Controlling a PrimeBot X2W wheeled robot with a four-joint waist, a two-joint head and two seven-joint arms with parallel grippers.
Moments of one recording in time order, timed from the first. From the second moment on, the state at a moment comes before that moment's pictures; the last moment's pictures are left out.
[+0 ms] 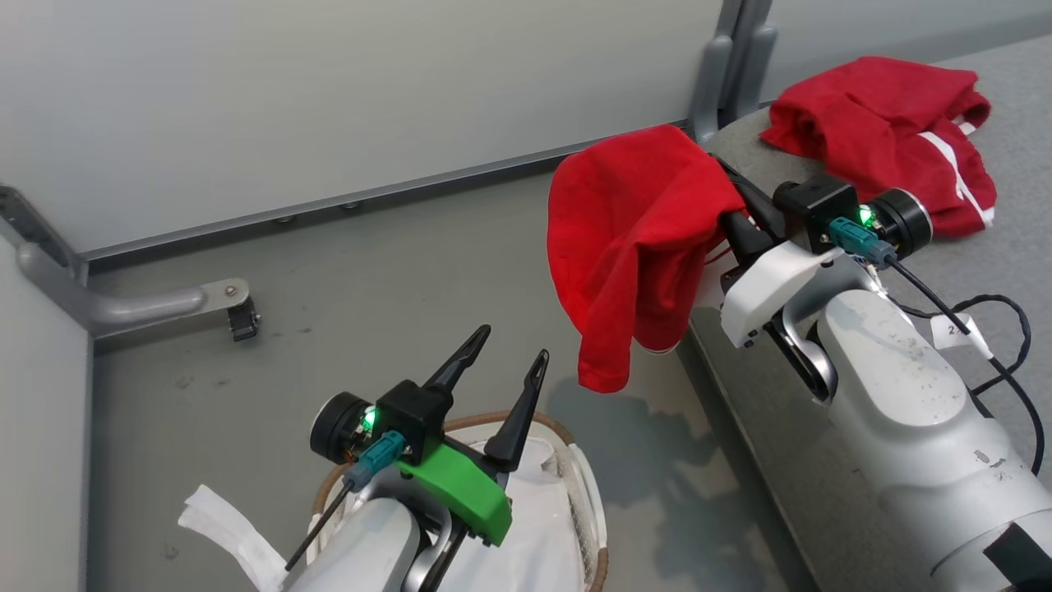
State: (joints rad) left arm -0.35 0.11 -0.62 0.40 -0.39 -0.13 -0.26; right arm -0.74 -0.17 0.40 0.65 0.22 0.13 -0.26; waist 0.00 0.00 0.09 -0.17
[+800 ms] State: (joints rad) left arm -0.41 0.13 -0.69 0.42 -0.38 -0.13 -0.26; right arm -0.68 -0.19 0.31 0.63 0.20 0.13 -0.26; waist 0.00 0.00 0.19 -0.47
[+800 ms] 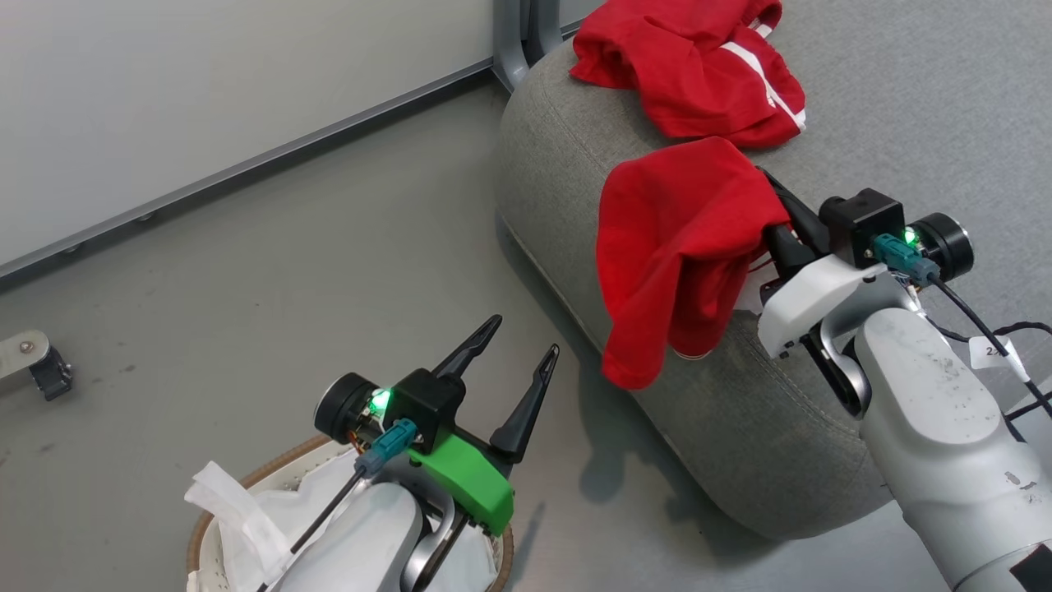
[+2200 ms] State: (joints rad) left arm -0.59 0.21 -0.68 0.29 -0.27 -0.13 -0.26; right arm -1.26 -0.55 -0.06 1.20 0.02 0.13 -0.26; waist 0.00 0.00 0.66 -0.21
